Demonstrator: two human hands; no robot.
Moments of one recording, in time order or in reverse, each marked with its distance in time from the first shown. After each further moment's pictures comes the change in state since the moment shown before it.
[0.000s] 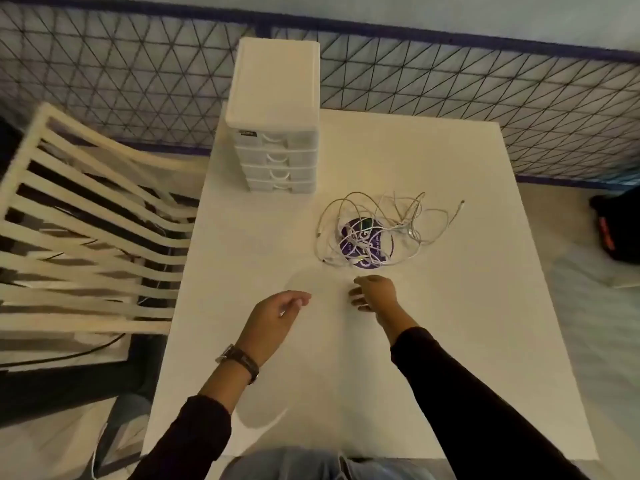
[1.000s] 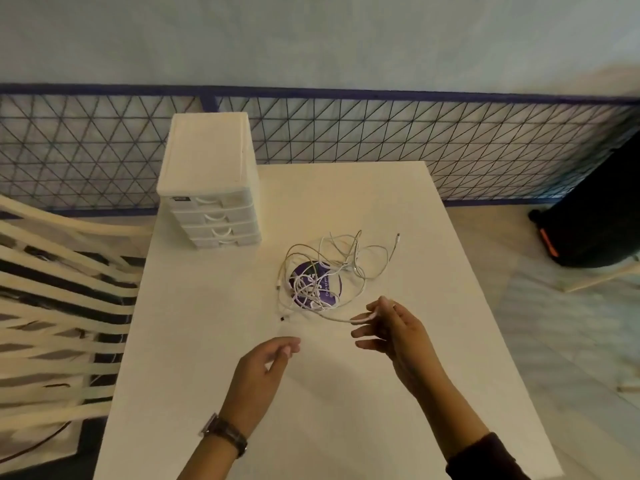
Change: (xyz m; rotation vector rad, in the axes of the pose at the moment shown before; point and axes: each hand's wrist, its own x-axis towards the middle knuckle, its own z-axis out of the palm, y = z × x) left_hand -0.006 0.050 0.057 -0.076 0.038 0.075; right_hand -0.117 -0.022 -0.115 0.454 -0.072 -0.401
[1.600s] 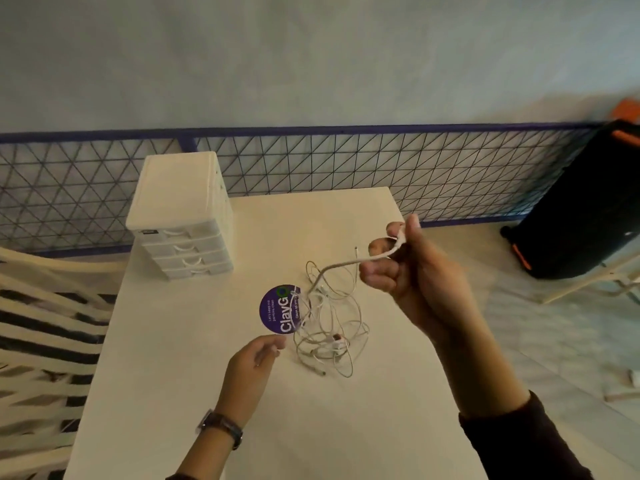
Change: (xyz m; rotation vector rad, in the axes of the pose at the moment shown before) left_hand 0.020 0.030 0.040 0.006 0.035 0.043; right_hand -0.044 -0.144 -0.025 0.419 -0.313 -0.233
